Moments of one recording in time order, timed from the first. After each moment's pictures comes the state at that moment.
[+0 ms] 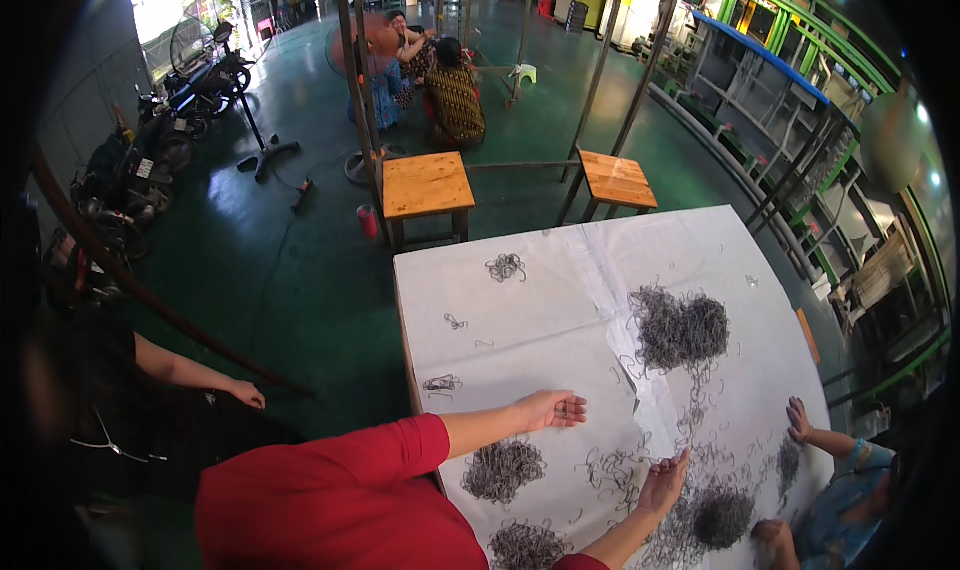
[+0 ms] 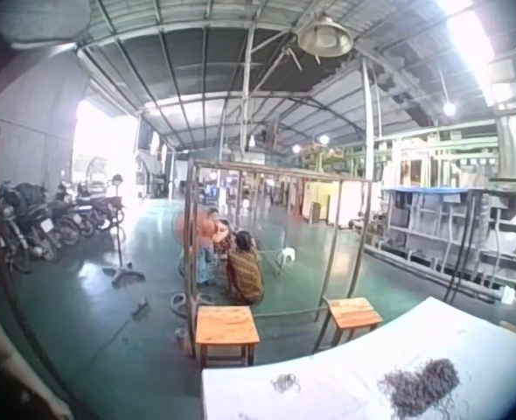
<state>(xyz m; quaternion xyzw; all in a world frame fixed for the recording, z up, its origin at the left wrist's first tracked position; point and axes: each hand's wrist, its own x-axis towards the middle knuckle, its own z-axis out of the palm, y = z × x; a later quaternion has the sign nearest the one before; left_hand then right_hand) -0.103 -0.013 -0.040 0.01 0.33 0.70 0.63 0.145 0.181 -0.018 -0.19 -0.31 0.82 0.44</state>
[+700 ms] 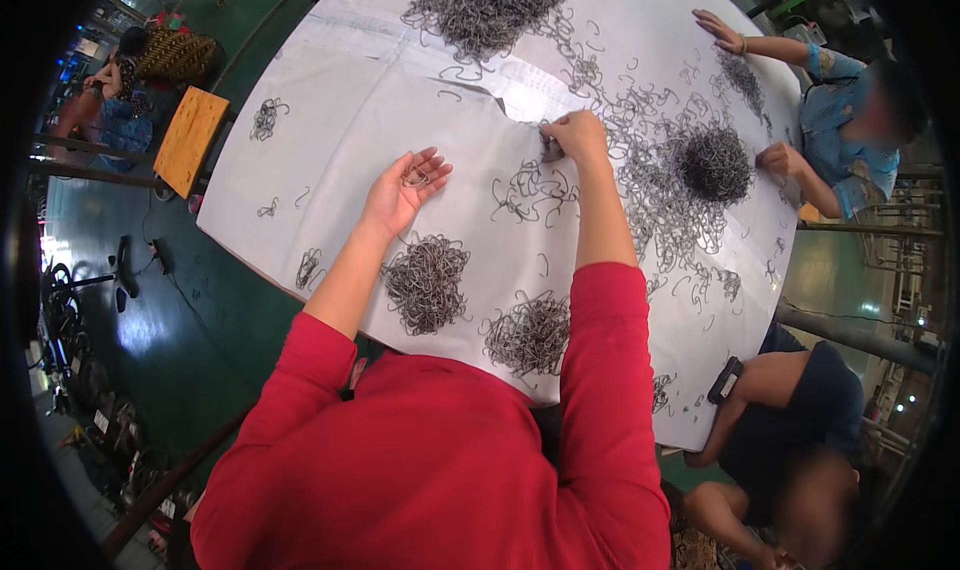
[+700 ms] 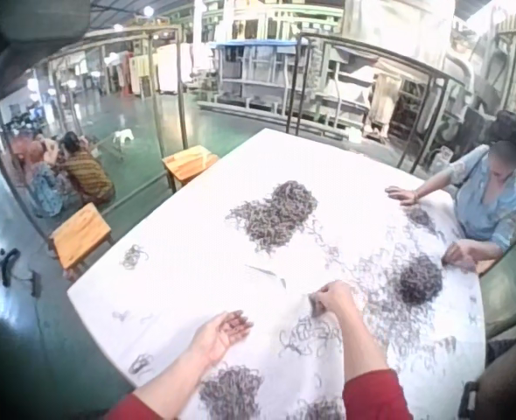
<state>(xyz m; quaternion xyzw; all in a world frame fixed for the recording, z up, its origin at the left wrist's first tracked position) -0.113 -0.013 -0.016 0.01 0.35 0.69 0.63 0.084 0.219 -0.003 -0.53 -0.79 0.31 0.05</state>
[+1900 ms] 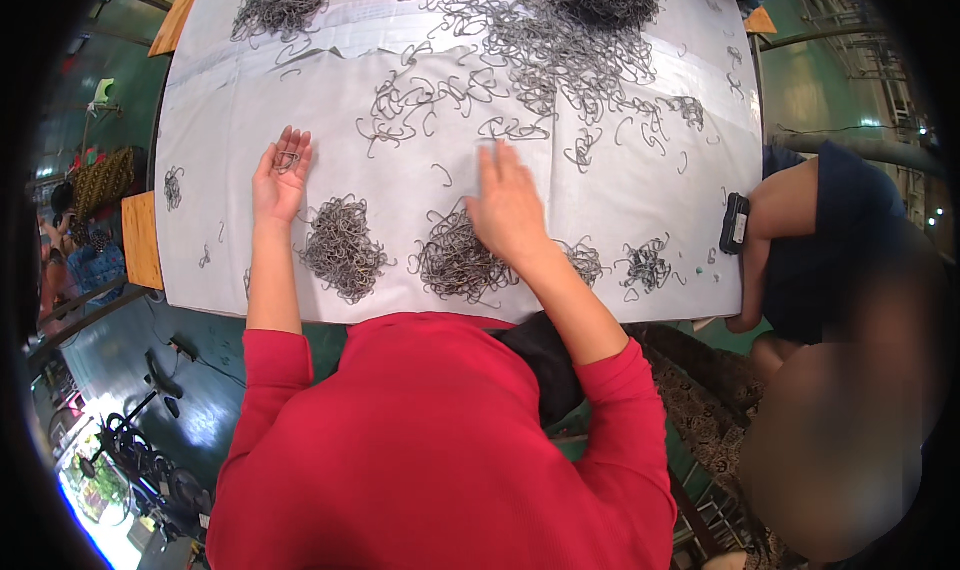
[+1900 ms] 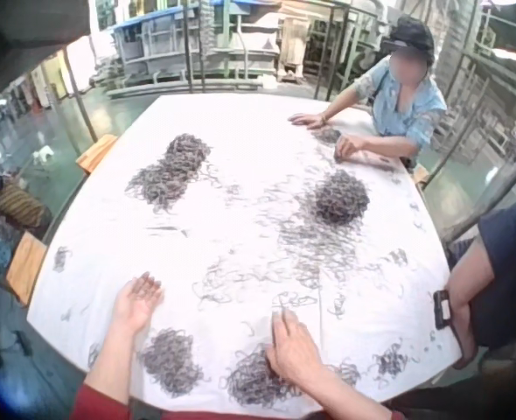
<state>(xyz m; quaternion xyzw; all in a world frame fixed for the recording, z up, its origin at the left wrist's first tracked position) -0.106 -0.005 -0.011 0.00 0.43 0.68 0.59 0.220 -0.012 0.027 -0.56 -0.79 0.22 0.07</state>
